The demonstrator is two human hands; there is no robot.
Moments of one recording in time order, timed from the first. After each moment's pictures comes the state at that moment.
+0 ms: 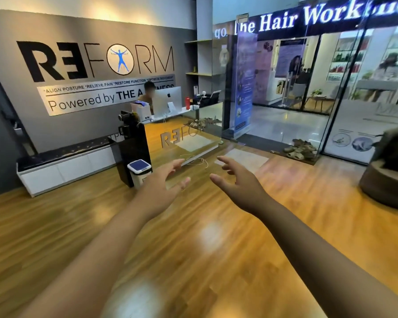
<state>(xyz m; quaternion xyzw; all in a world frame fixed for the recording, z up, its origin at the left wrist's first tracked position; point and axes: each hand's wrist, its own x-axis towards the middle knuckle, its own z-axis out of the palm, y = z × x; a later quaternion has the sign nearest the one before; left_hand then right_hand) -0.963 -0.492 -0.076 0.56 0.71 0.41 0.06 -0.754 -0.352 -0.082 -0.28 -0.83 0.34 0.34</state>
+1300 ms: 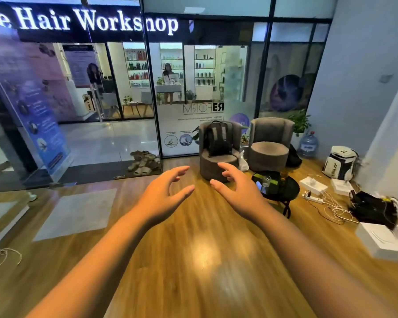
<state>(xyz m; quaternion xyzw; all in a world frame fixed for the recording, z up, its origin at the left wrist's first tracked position) -0.807 0.261 -0.086 0.84 0.37 0.32 0.23 -0.574 0.186 -0.101 -0.65 -0.59 0.15 0.45</state>
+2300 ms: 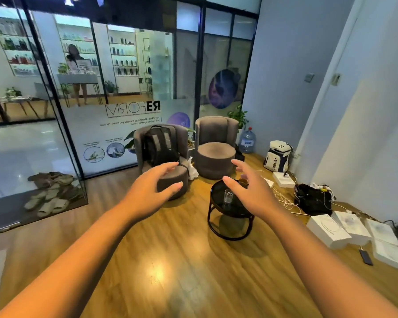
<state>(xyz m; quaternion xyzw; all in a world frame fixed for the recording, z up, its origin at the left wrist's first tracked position) -0.564 0.766 -0.088 0.89 0.20 0.28 0.29 -0.333 0.575 -0.101 -0.79 -0.42 0.05 0.44</state>
